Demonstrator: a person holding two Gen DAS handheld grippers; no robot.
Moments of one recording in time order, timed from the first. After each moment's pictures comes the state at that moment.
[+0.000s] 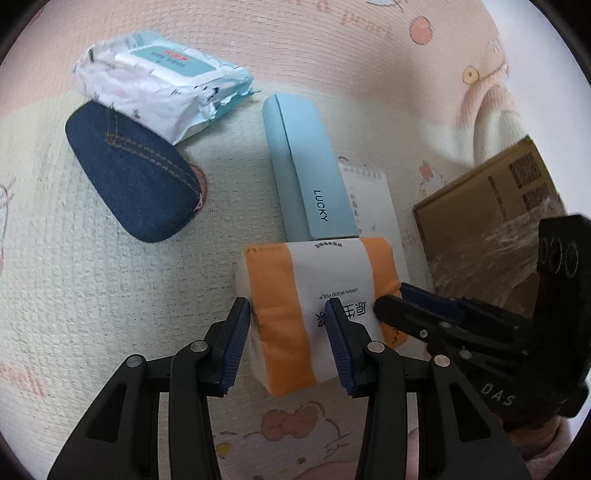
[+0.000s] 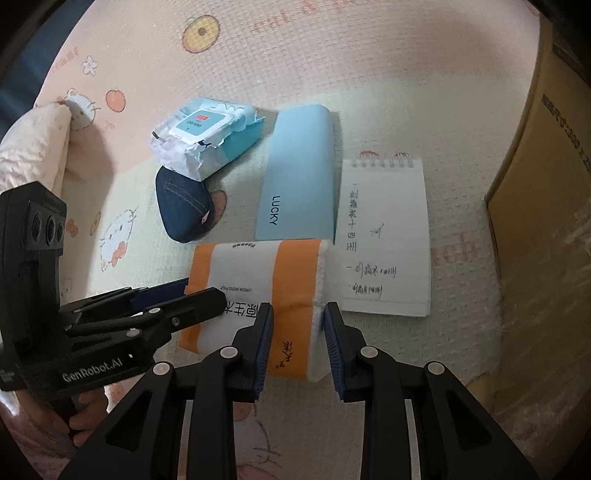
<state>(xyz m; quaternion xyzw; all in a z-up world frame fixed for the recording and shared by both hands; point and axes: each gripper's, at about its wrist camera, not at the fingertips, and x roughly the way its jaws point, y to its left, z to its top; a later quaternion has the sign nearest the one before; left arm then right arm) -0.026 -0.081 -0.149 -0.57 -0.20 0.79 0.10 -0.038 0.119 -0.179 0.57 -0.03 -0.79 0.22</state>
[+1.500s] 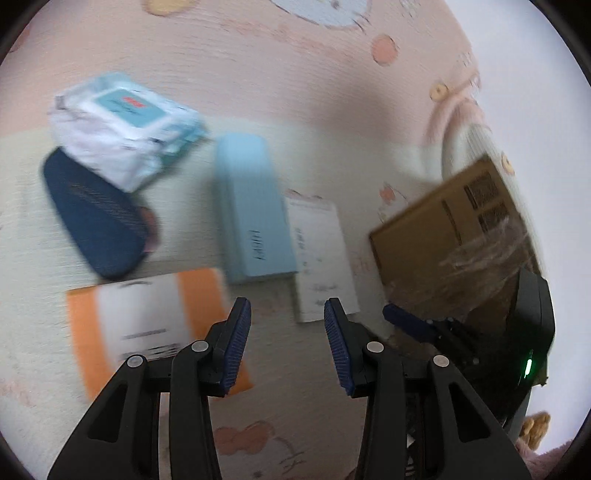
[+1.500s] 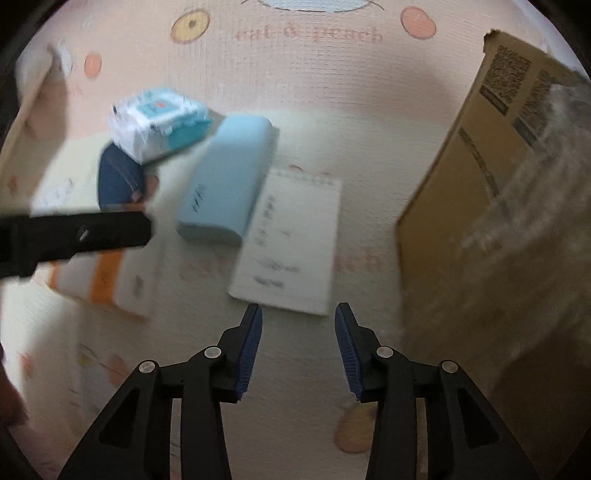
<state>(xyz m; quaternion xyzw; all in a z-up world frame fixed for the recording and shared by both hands) -0.041 -0.046 -0.122 -0.53 -0.21 0.81 0.13 -0.012 0.139 -0.179 0.51 0.13 -0.84 0.12</state>
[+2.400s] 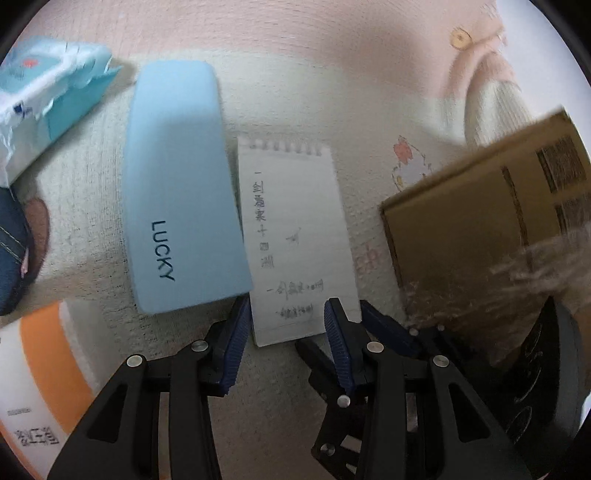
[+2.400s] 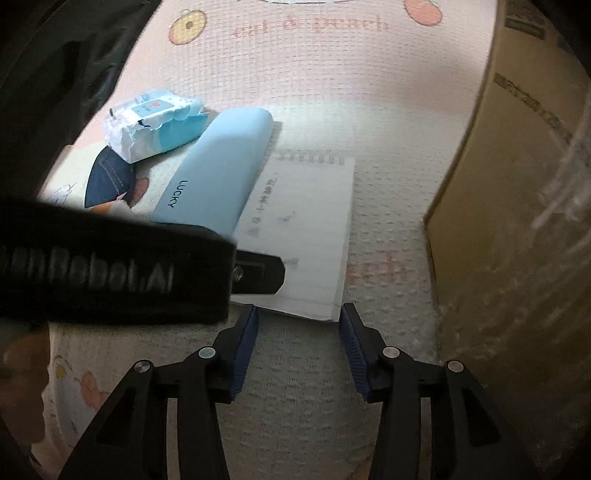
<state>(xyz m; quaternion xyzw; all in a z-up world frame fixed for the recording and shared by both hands) -0.102 0.014 -0.182 -0.60 -0.21 0.76 0.14 -0.024 0.168 -0.220 0.48 0.08 -0.86 0.17</state>
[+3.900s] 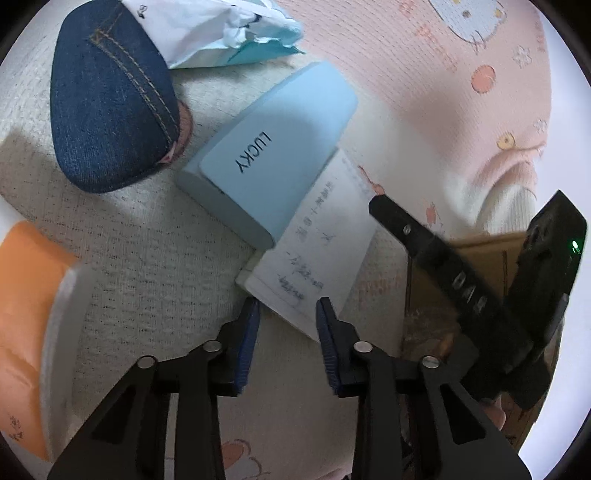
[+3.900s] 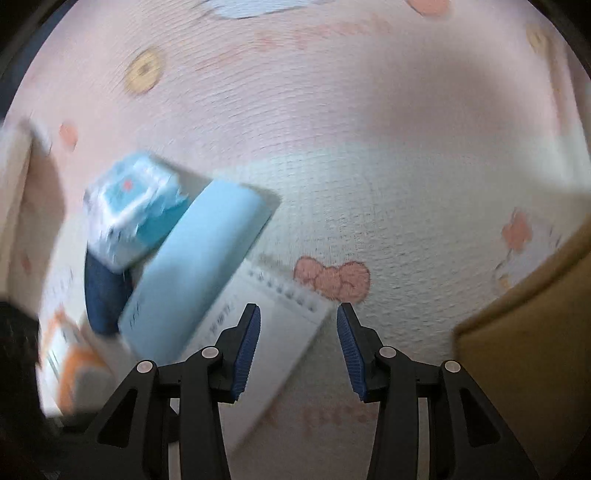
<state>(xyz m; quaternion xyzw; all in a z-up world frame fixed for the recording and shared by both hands) -0.055 -0.060 -0.196 -0.57 -0.38 0.73 0.04 -0.138 0.140 -0.202 0.51 -0.02 -0.84 0.17</state>
